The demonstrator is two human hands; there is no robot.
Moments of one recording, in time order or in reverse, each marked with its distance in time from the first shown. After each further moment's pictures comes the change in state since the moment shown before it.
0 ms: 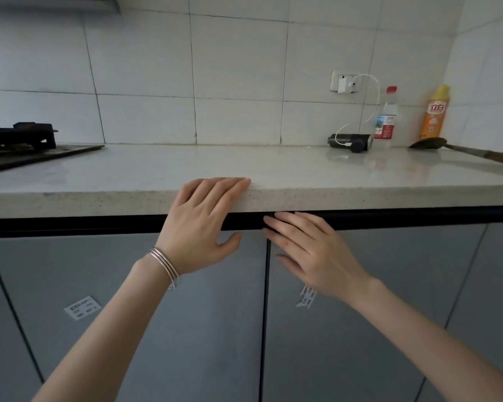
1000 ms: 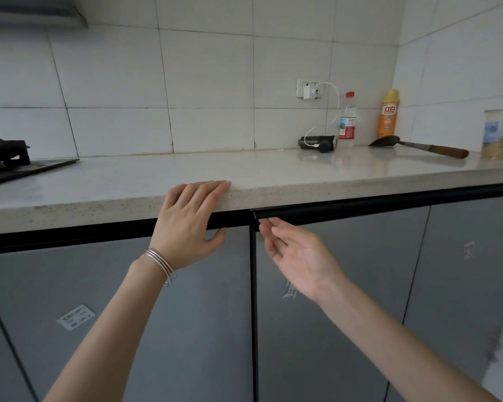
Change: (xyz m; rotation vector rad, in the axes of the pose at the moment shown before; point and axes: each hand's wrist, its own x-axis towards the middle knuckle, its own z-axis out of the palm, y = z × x) left_hand 0.000 0.001 -0.003 -0.045 0.050 -0.002; right_hand 0.025 -0.052 -0.059 2.097 0.425 1.461
